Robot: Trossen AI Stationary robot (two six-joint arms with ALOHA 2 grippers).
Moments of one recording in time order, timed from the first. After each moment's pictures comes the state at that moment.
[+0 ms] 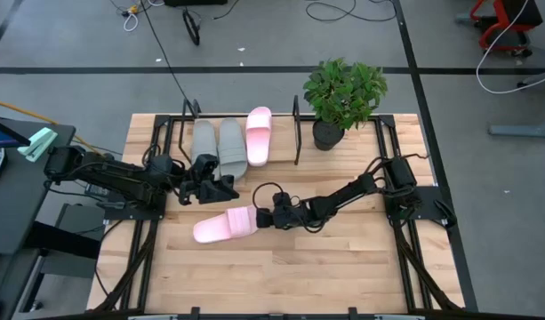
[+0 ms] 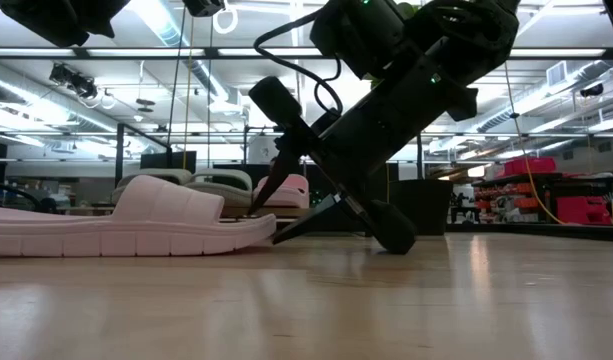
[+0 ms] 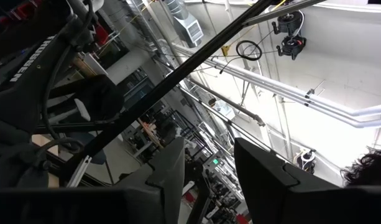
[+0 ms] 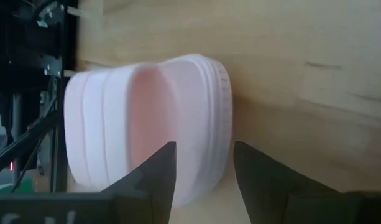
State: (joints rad) left arm -0.06 1.12 0.48 1.11 0.33 -1.09; right arm 0.19 2.11 1.08 0.27 0.31 1.53
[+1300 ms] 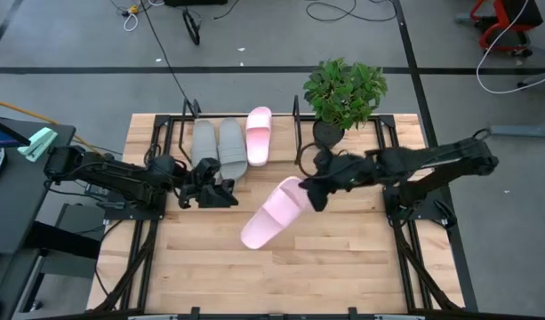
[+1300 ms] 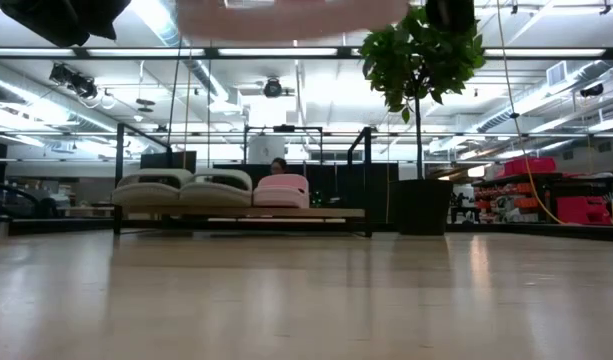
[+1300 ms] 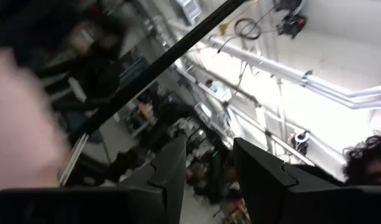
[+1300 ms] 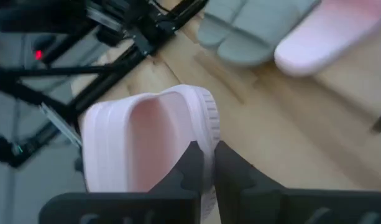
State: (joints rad) left arm -0.05 1.12 0.49 1.08 0.42 -1.09; right arm 0.16 1.31 1.24 -0.58 0.22 0.83
